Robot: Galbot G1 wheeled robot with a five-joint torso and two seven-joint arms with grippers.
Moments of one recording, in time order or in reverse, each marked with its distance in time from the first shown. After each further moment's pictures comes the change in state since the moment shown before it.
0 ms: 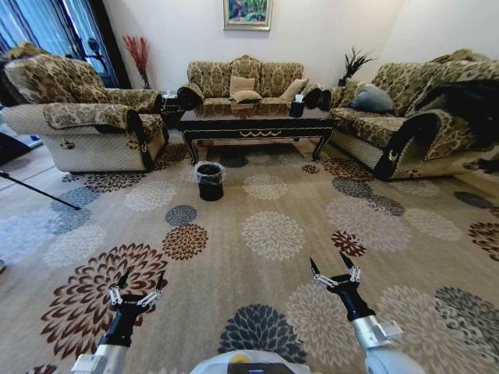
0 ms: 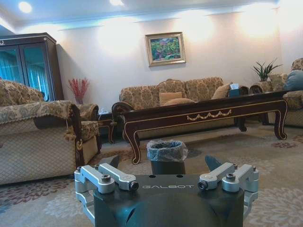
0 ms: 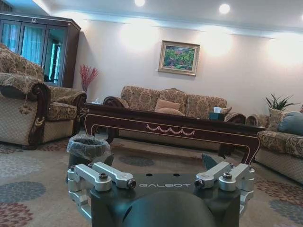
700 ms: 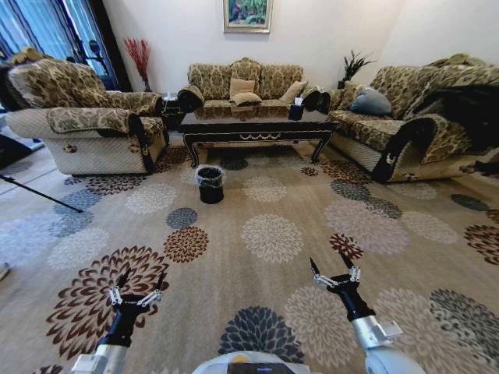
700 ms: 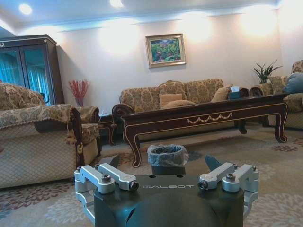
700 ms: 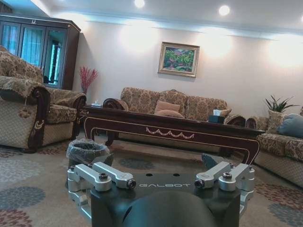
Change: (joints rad) left arm 0.000 0.000 0.000 0.000 0.000 0.000 0.000; right arm 0.000 0.000 0.000 0.000 0.000 0.000 0.000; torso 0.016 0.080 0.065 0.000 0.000
